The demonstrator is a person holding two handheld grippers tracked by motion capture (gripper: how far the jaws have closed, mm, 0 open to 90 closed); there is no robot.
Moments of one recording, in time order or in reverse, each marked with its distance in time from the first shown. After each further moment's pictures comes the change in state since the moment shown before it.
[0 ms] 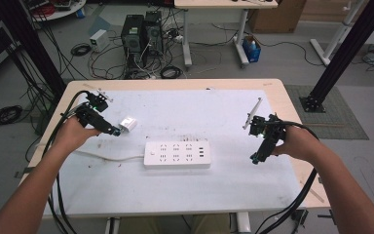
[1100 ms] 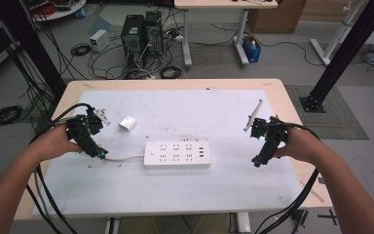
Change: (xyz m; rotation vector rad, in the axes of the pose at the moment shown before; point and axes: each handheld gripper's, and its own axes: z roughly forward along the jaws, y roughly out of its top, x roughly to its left) left arm -0.025 -0.033 -0.029 0.163 -0.077 0.413; right arm 0.005 -0.004 -0.002 0.007 0.025 -0.005
